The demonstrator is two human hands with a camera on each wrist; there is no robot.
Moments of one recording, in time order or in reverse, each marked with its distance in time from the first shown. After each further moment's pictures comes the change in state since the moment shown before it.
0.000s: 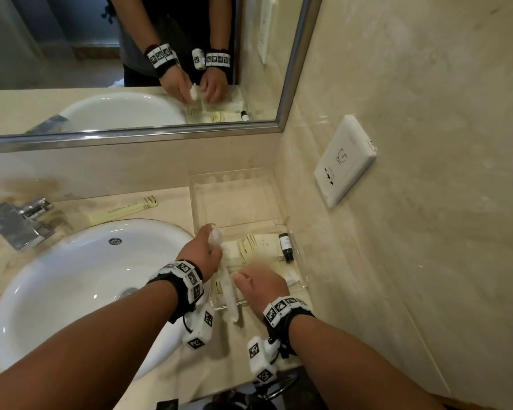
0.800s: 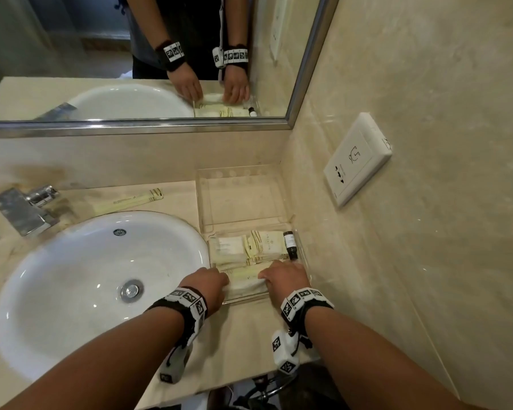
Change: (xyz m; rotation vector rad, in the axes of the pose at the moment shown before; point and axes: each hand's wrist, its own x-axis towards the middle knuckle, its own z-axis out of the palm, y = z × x) left_hand -0.031 -0.037 0.038 0.733 -0.279 0.196; right_hand 0.009 0.044 -0.013 -0.534 -0.070 -0.085
